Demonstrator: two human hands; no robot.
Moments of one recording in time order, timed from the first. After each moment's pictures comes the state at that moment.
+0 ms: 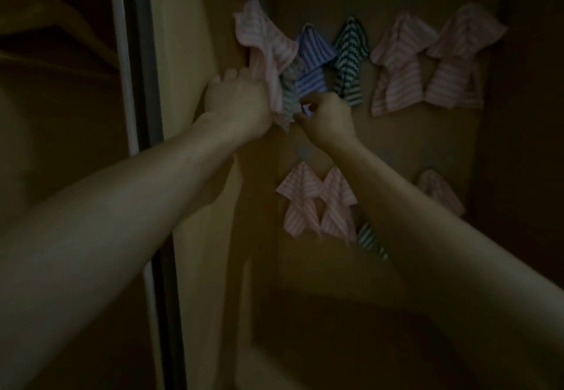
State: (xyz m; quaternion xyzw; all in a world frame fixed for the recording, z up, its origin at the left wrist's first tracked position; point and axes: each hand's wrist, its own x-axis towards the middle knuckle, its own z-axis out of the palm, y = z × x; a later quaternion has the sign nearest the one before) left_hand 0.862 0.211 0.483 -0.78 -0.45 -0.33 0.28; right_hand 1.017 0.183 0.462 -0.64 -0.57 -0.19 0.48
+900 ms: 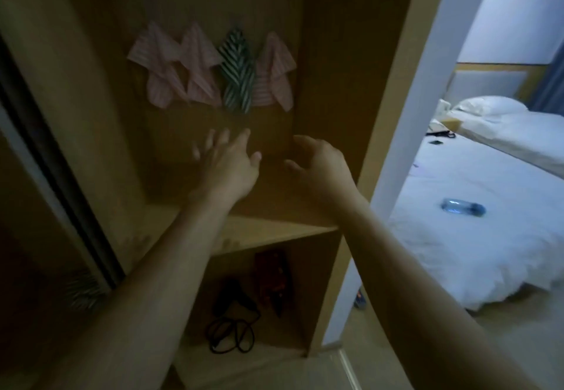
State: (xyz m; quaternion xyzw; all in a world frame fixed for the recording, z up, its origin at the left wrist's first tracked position) left_hand 0.865 0.017 0.201 -0.92 -0.29 -0.24 -0.10; right_hand 0.948 -0.133 0.206 -0.87 -0.35 -0.10 0.33
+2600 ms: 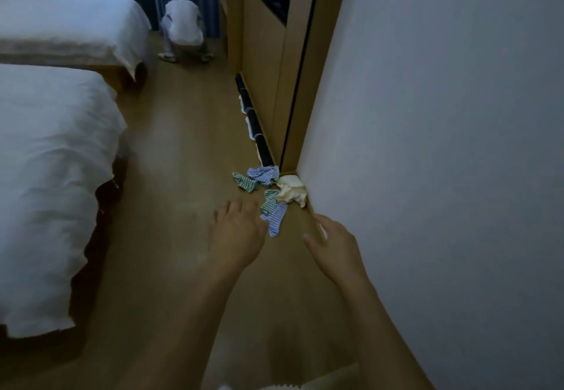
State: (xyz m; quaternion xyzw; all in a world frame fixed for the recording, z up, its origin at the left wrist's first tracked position) left_hand 1.034 -0.873 0.012 -0.87 0.46 0.10 -0.17; right_hand 0.865 -0.949 0.031 -0.80 0.48 -0.15 0.32
